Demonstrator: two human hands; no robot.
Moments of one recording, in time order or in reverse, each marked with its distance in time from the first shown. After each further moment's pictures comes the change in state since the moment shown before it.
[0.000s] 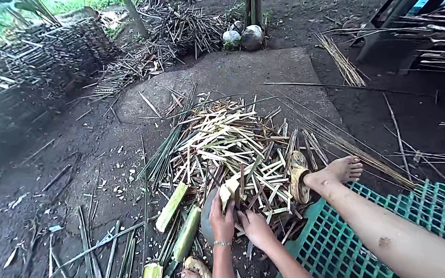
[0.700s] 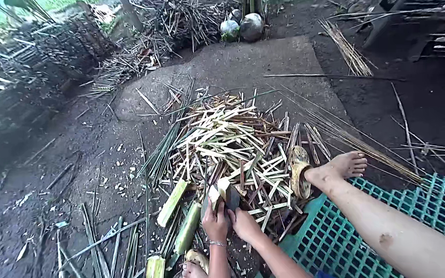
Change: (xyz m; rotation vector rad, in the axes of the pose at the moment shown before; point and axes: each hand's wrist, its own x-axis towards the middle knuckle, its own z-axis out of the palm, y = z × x) left_hand -0.011 -0.042 -0.005 0.191 0.155 -0.027; right_hand 0.033 -0.007 0.032 -0.100 -0.119 0.041
